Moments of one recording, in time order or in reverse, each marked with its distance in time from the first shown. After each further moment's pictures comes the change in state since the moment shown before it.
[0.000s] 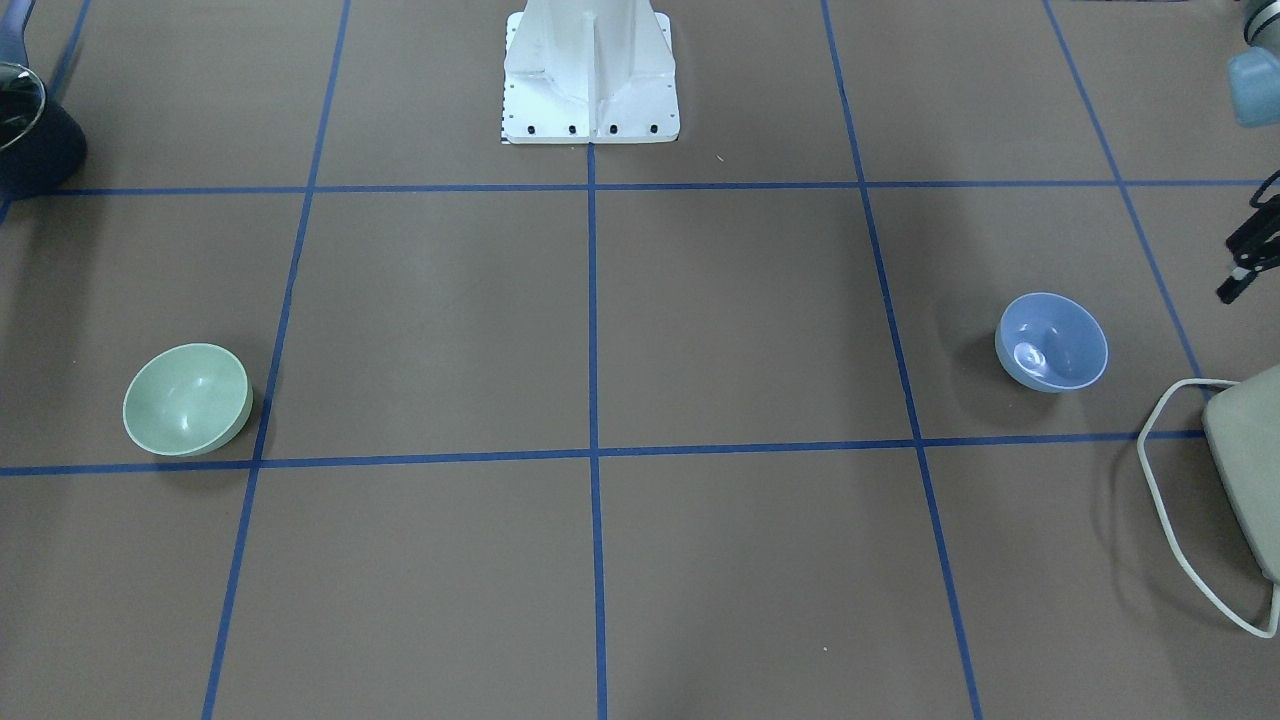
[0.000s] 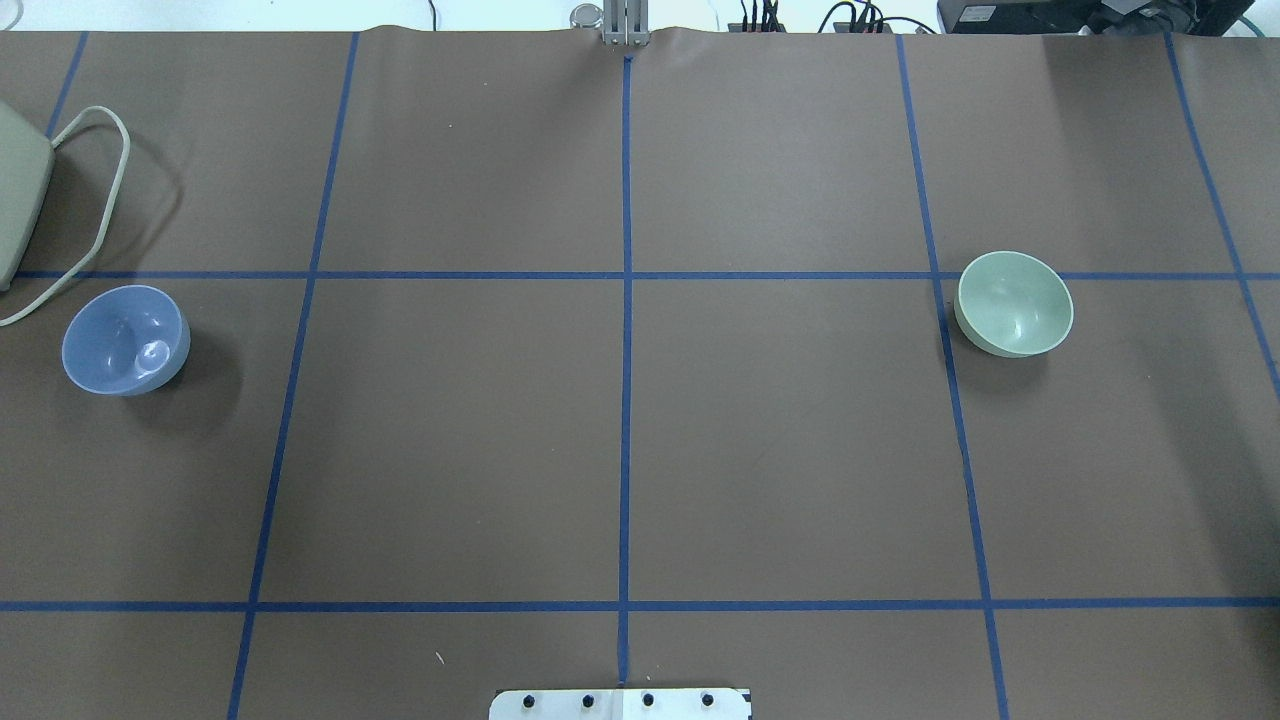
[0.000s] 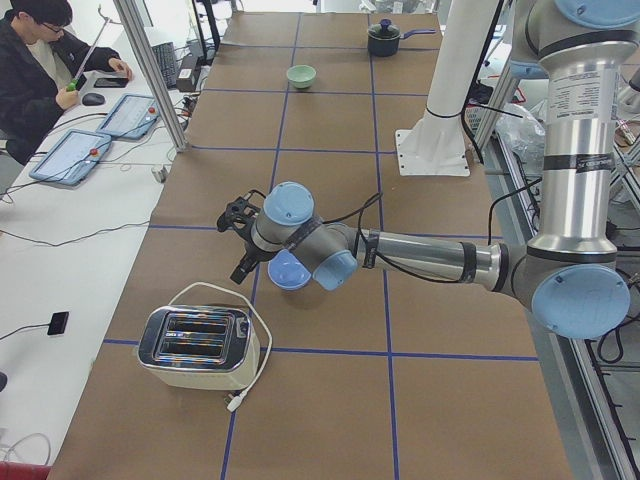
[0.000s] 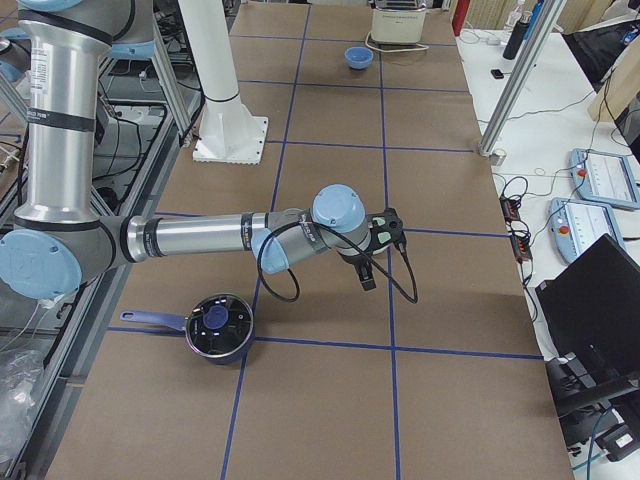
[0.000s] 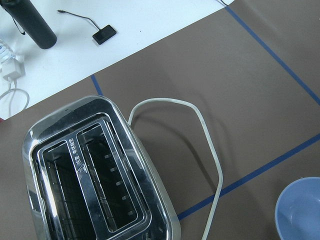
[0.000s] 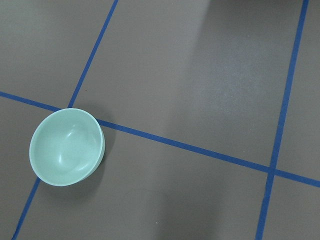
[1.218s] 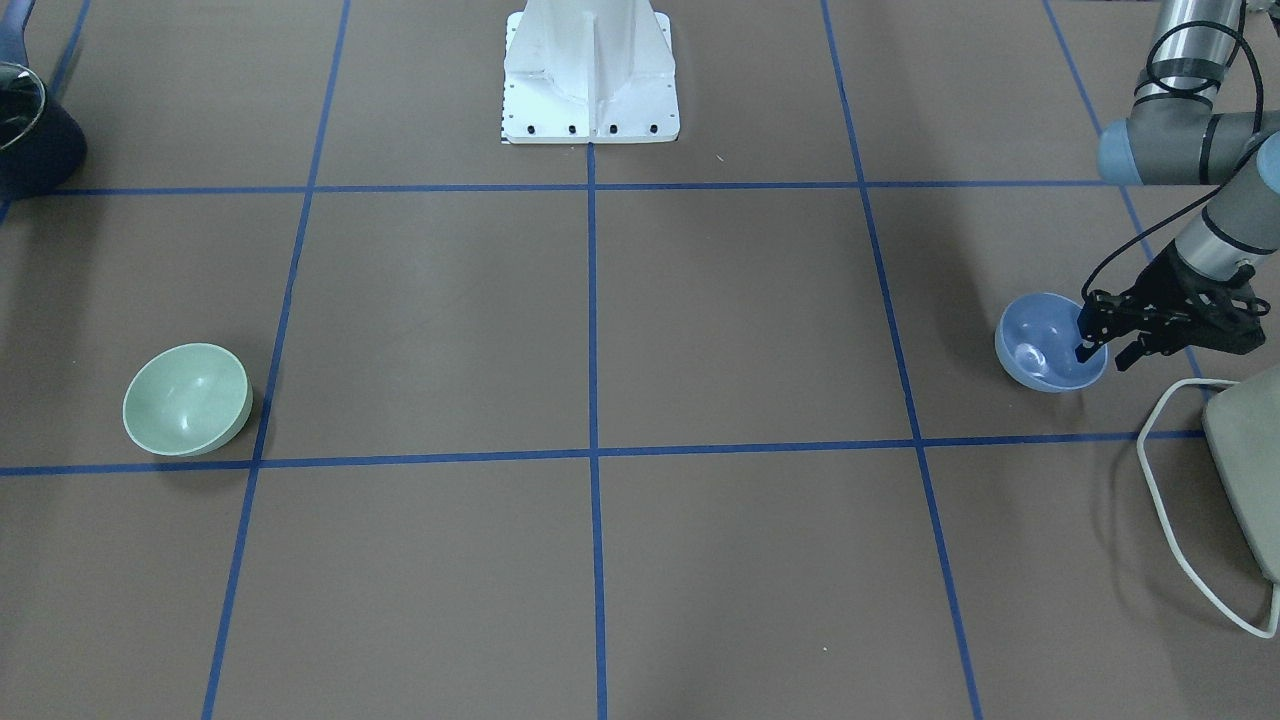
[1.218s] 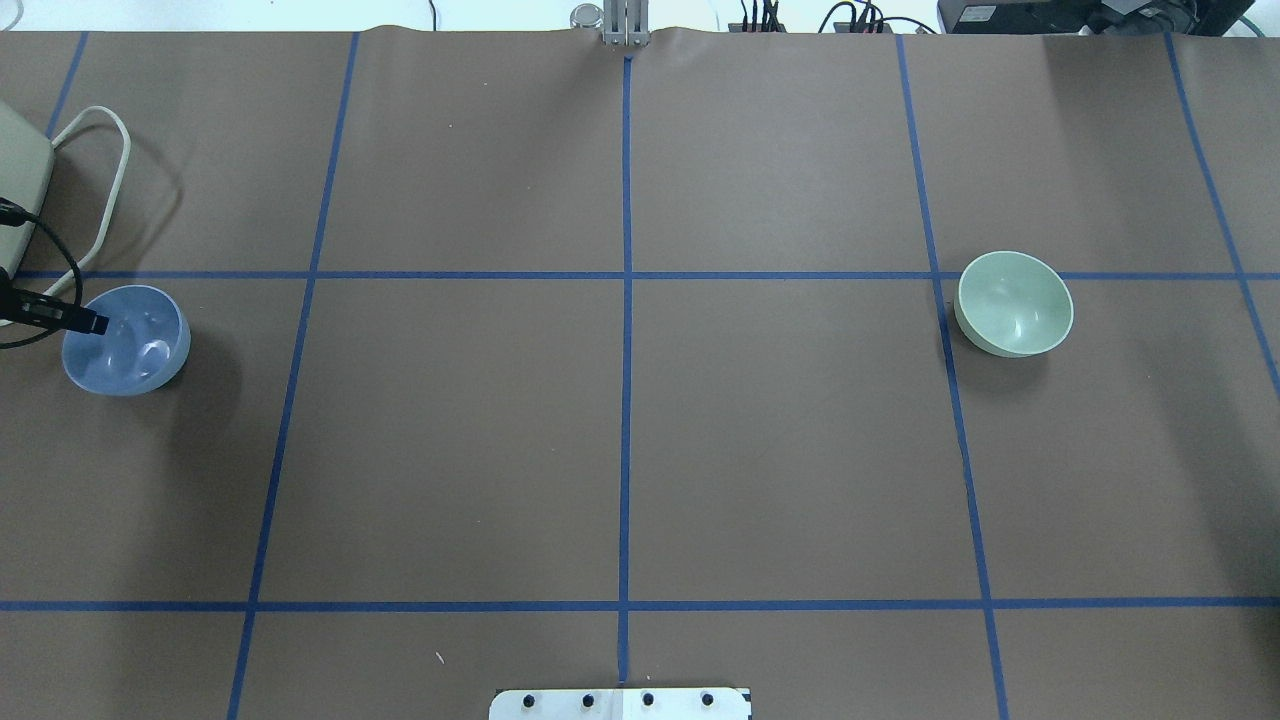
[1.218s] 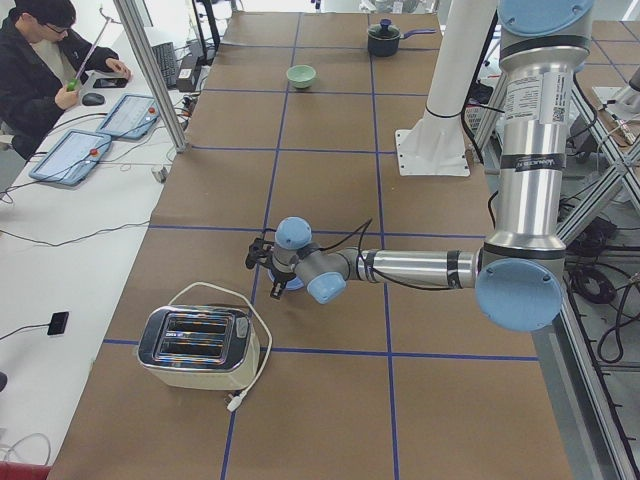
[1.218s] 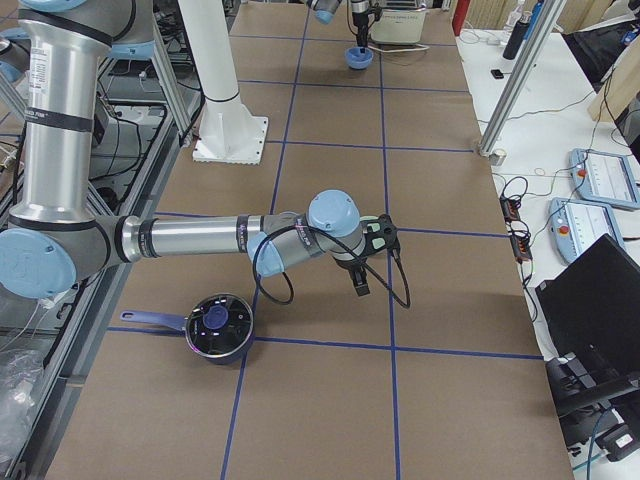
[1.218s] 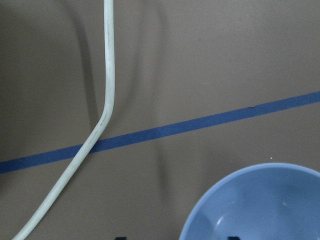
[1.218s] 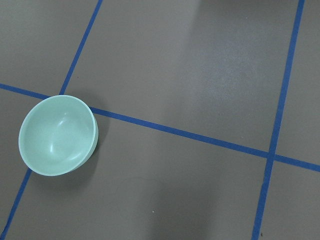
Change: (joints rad) left arm 0.279 -0.024 0.231 -0.157 0.156 -0.168; right arm -0.010 -0.025 0.000 0.004 -0.021 0.001
